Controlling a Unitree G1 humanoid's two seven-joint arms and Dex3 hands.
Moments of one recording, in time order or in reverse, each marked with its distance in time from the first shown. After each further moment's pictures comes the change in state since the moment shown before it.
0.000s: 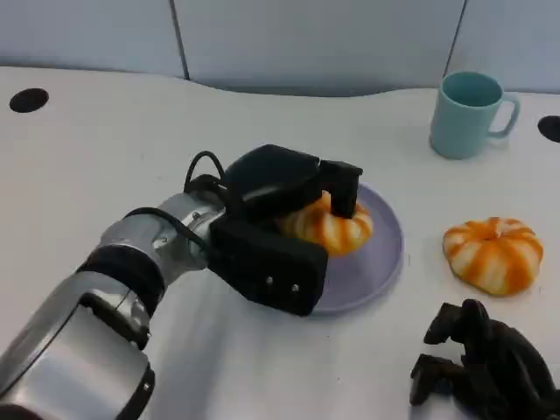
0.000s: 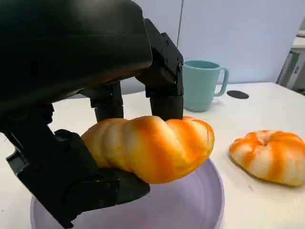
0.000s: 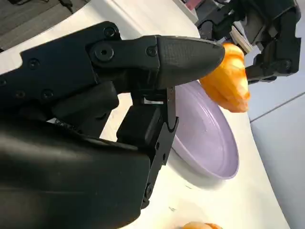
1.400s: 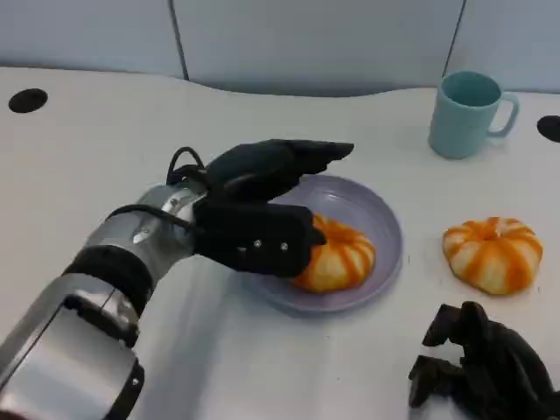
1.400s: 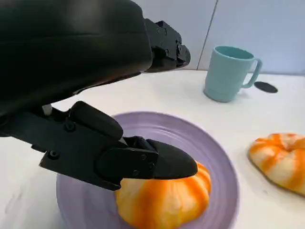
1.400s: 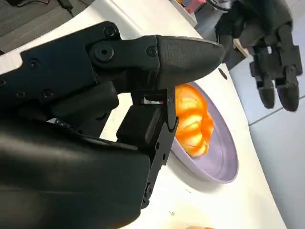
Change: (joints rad) left arm 0.049 0.028 0.144 -0.021 -0.231 0.058 -0.282; right arm -0.002 0.002 -0.001 0.011 0.003 -0.008 0.016
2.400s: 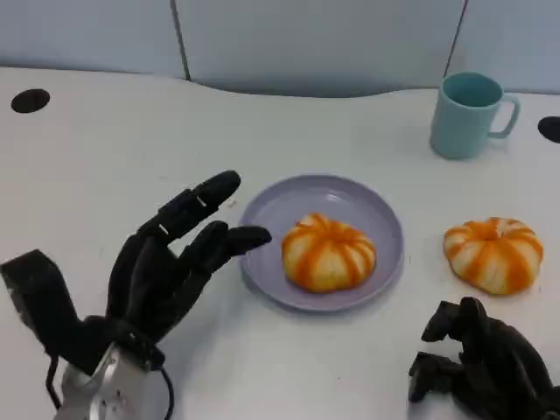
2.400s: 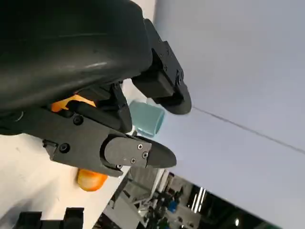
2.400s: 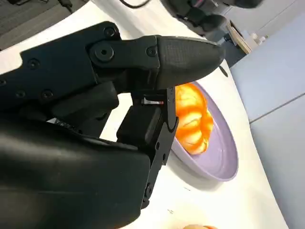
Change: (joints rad) left arm 0.743 -0.191 0.604 -0.868 -1.025 0.630 -0.445; right arm -0.015 0.000 -0.001 0.008 -0.003 0.008 -0.019
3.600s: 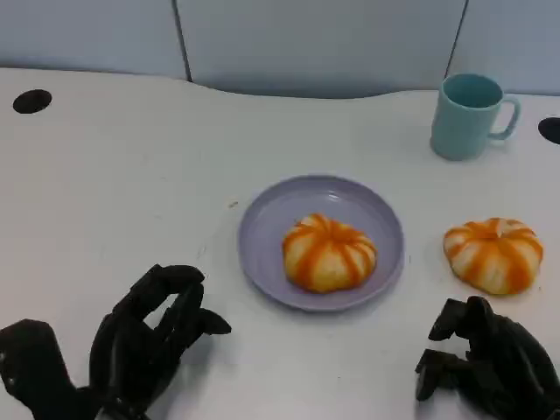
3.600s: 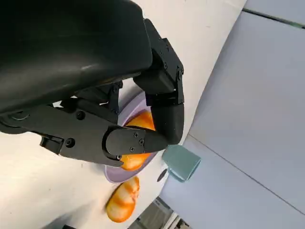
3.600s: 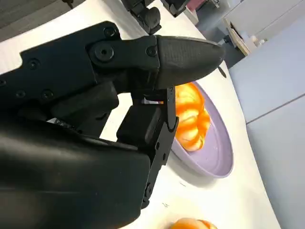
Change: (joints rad) left arm 0.152 -0.029 0.031 -0.015 0.035 0.041 0.129; right arm -0.023 -0.021 -0.012 0.057 -0.005 -0.050 0.033
